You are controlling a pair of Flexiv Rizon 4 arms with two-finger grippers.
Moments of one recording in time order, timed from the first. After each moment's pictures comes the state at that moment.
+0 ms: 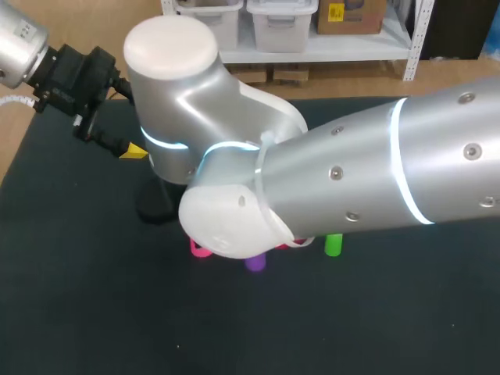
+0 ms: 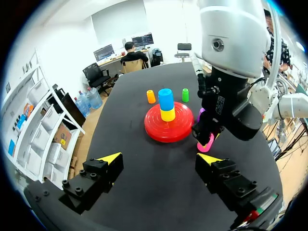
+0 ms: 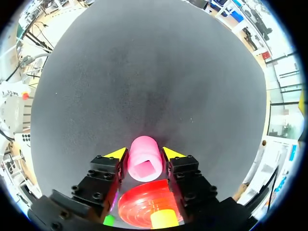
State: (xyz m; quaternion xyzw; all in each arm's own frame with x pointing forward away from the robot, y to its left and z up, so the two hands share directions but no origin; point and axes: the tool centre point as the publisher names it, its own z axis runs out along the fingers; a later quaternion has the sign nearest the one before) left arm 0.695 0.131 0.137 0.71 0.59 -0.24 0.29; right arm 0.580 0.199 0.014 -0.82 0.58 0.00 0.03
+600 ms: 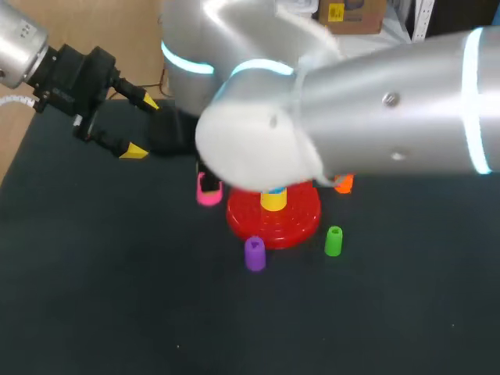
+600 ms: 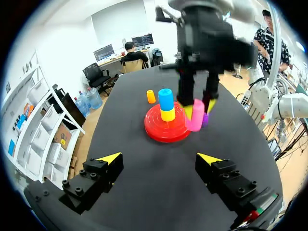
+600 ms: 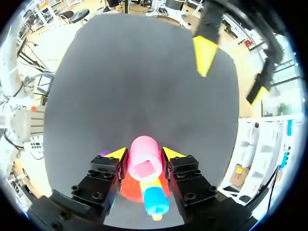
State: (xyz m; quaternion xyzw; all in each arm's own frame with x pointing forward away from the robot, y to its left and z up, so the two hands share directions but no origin) left arm 0.695 0.131 0.137 0.71 0.59 -0.24 0.29; right arm 0.618 0.173 0.114 -0.77 0.63 0.00 0.06
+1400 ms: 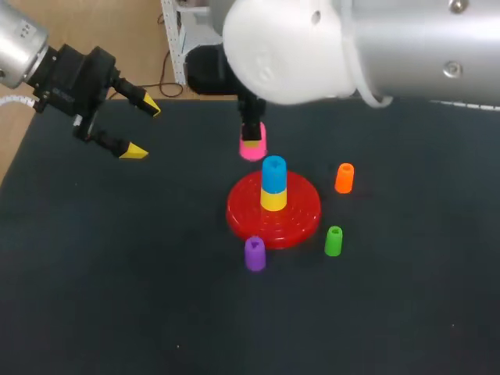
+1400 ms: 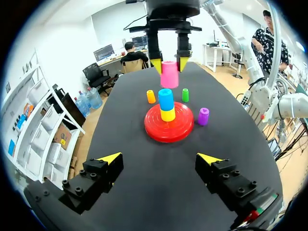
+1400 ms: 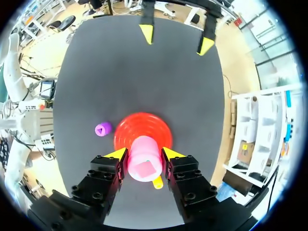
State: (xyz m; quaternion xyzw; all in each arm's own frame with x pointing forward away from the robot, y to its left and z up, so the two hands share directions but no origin) left arm 0.695 0.131 0.137 0.71 0.59 -0.24 0.29; right arm 0.654 0.103 0.173 -0.72 0.70 -0.01 0.03
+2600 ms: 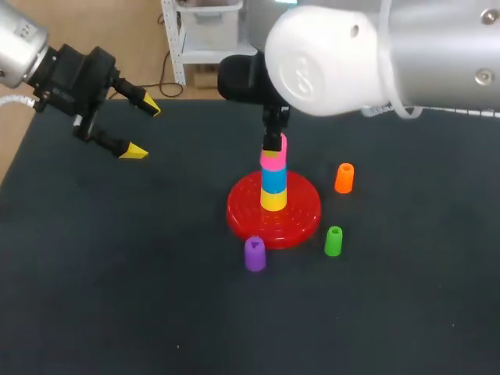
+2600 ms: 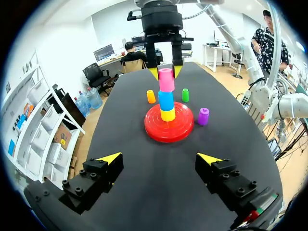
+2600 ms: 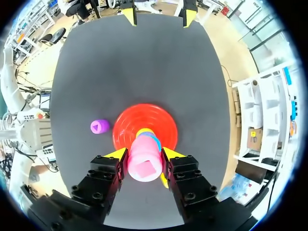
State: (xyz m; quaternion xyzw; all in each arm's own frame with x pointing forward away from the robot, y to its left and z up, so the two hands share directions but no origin) left arm 0.695 0.131 0.137 0.71 0.59 -0.24 0.29; right arm 0.653 0.073 0.143 -0.67 0.74 0.02 0.03
